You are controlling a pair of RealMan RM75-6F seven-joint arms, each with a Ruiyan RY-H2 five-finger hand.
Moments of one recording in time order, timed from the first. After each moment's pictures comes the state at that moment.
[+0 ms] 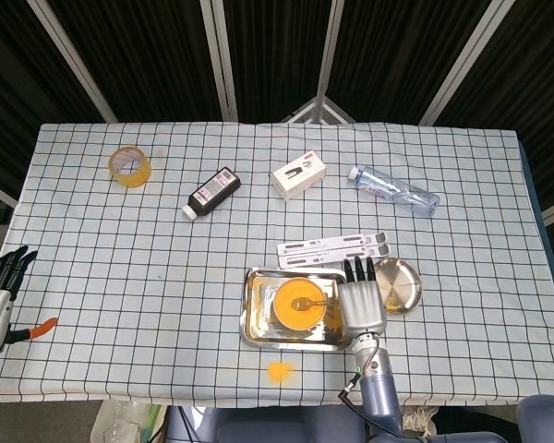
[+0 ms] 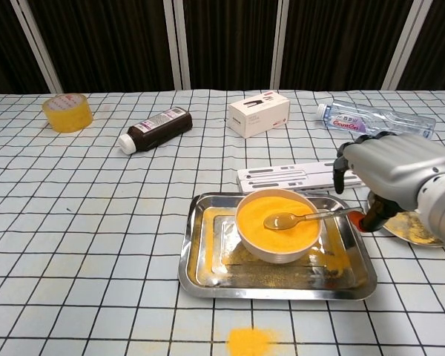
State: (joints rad) left arm -0.10 -1.09 -0.05 -1.69 1.46 1.45 -0.03; right arm 0.55 -1.76 0.19 -1.94 -0.80 1.54 -1.28
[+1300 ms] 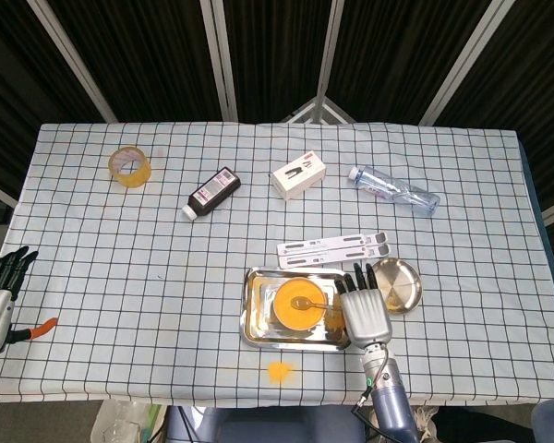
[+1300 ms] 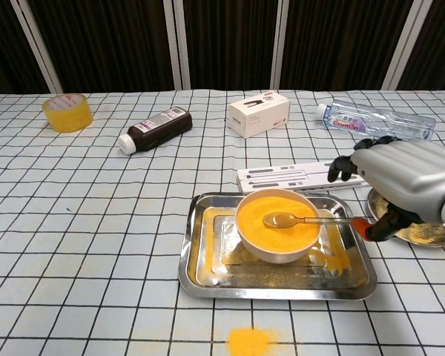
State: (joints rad) left arm -0.10 -1.09 -0.05 -1.69 1.45 1.44 -0.02; right arm 0.53 -1.69 0.08 -1.95 -0.94 1.51 -1.12
